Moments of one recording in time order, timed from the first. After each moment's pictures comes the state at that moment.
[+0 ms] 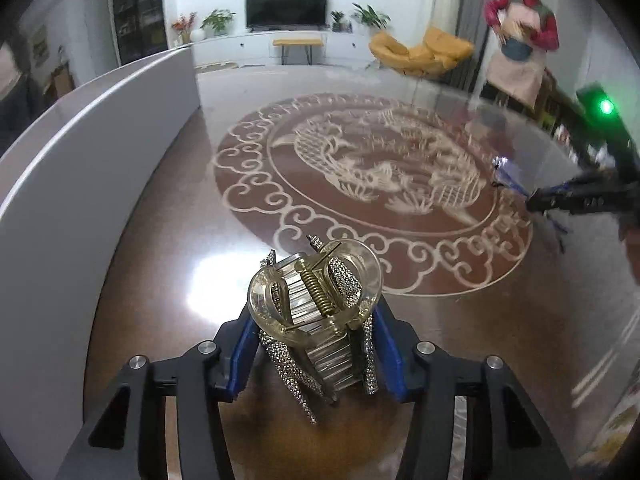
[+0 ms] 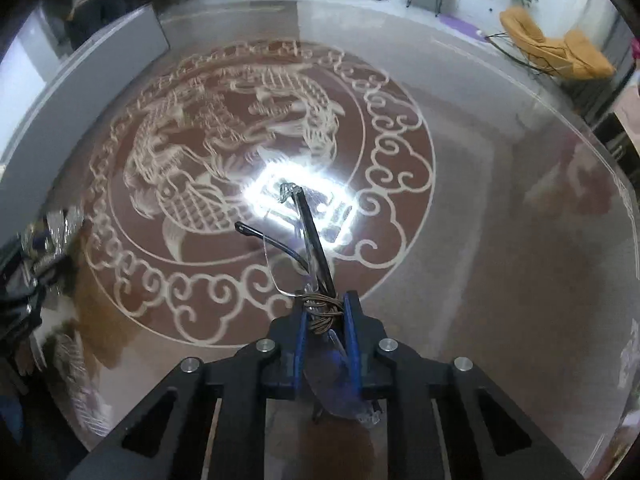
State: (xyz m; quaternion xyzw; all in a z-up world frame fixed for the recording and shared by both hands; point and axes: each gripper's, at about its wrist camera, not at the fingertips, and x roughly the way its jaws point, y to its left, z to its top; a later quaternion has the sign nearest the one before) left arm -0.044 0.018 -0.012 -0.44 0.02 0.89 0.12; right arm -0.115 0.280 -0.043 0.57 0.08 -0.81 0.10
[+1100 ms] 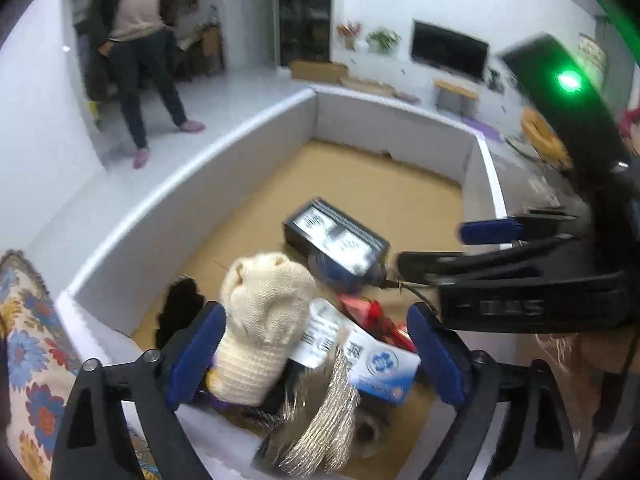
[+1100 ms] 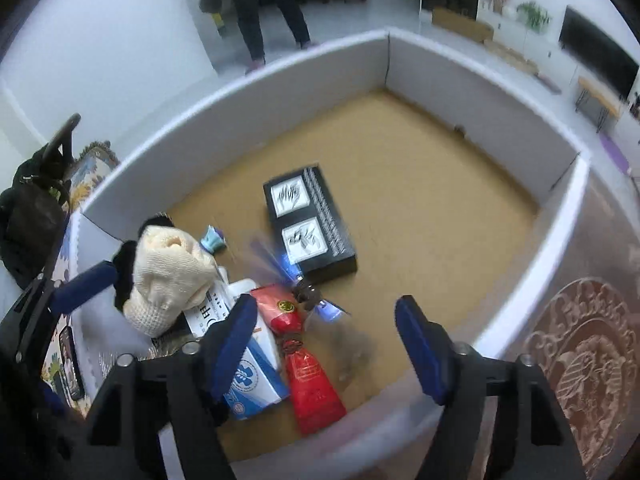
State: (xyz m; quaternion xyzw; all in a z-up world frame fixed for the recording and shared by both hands) left arm -0.022 -0.230 0.067 -0.40 -0.07 0.90 -0.13; right arm -0.135 -0.168 0.025 0.50 0.15 -0.78 0.34
